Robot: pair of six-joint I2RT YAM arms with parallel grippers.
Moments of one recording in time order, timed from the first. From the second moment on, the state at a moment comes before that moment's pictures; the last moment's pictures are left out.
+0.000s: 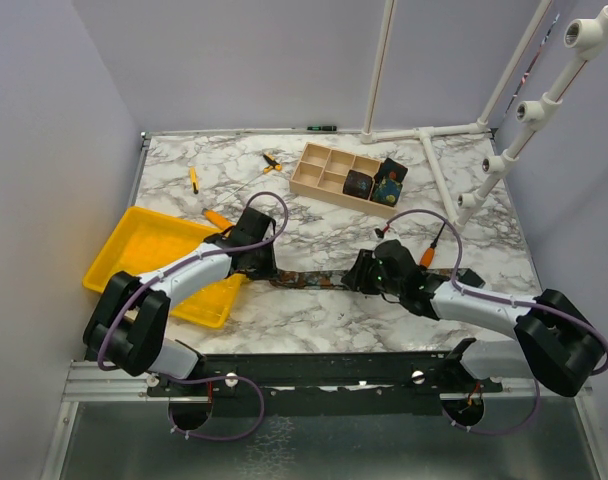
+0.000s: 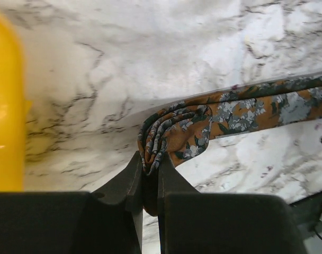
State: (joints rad) left arm -0.52 1.43 0.77 -0.35 0.19 -0.59; right arm 0.74 1.28 0.48 0.15 0.04 0.75
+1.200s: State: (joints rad) left arm -0.98 1.87 1.35 -1.11 -0.68 -0.86; right arm 0.74 1.07 0.30 0.10 0.06 0.76
